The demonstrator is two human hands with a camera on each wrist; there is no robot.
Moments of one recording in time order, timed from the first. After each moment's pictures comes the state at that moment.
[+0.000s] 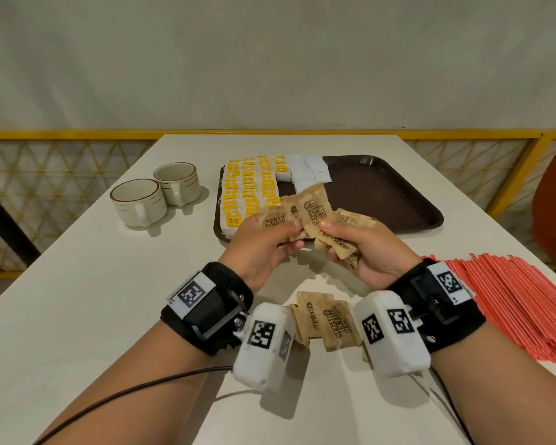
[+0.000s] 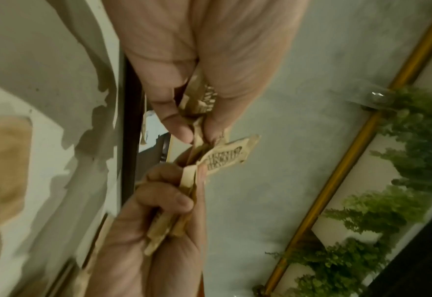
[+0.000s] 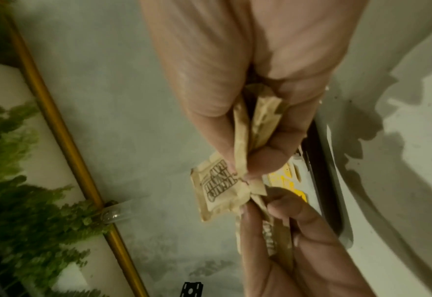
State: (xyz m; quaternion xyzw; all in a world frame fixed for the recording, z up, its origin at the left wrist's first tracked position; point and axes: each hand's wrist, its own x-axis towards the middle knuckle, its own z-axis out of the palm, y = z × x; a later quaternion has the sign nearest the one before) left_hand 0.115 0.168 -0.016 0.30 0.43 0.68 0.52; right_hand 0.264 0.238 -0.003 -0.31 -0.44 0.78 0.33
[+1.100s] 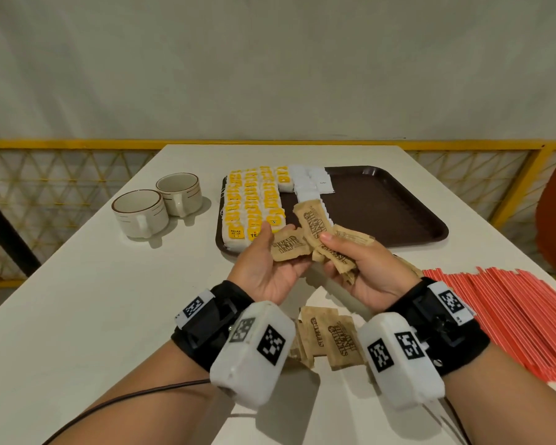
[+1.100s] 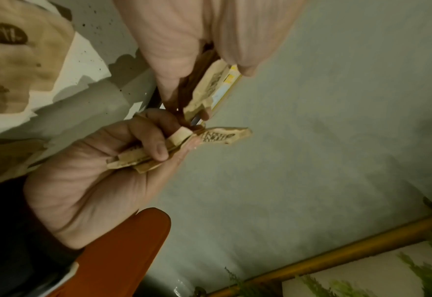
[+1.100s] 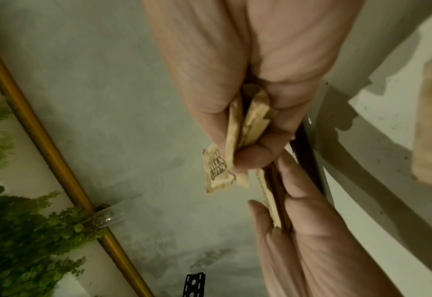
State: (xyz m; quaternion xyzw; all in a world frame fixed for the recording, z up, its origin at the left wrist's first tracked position) left_hand 0.118 0.181 -0.023 0.04 0.27 0.71 0.65; right_hand 0.257 0.234 -0.007 -0.28 -0.37 0.83 0.31
